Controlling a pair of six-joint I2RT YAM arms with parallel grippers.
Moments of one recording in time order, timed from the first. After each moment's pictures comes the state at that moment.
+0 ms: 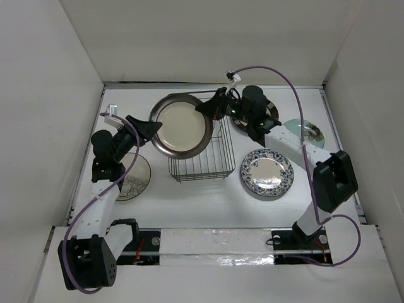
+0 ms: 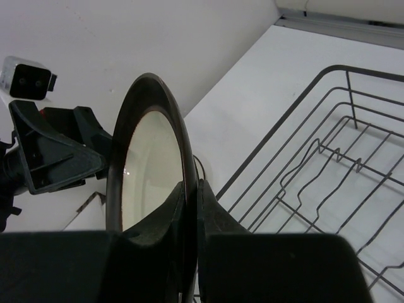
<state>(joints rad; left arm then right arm) 0.06 0.96 0.59 0.35 0.61 -0.92 0.57 1.68 1.33 0.34 -0.44 0.57</state>
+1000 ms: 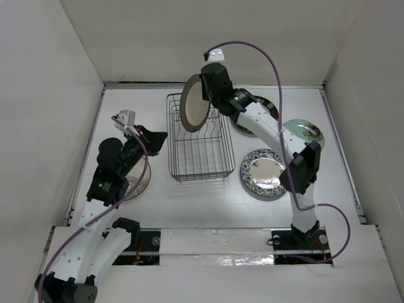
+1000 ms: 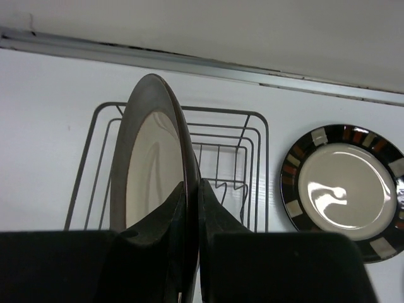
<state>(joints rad) -0.25 0.72 0.72 -0.06 0.28 -0.54 0.72 1.99 2.10 -0.46 0.50 0.24</state>
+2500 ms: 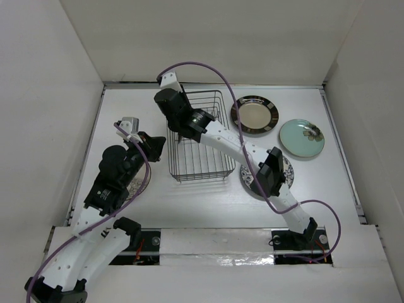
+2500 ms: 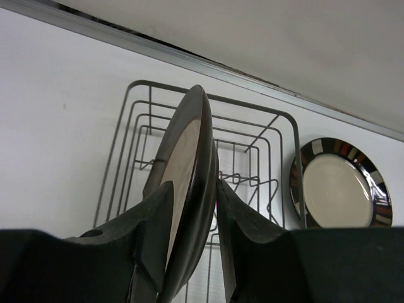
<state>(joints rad) -0.43 0.62 0.72 -0.18 0.02 -0.42 0.97 2.31 2.45 -0.53 0.87 0.04</state>
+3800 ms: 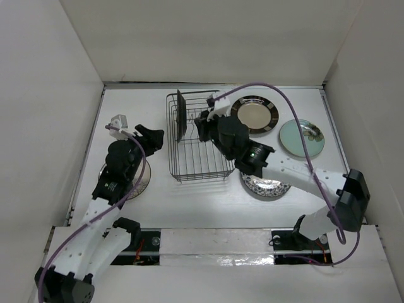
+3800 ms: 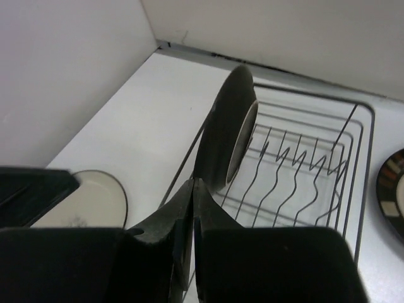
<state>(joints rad) -0.34 0.69 0.66 -0.08 -0.13 -0.66 0.99 1.54 1.37 0.12 0.48 0.18</state>
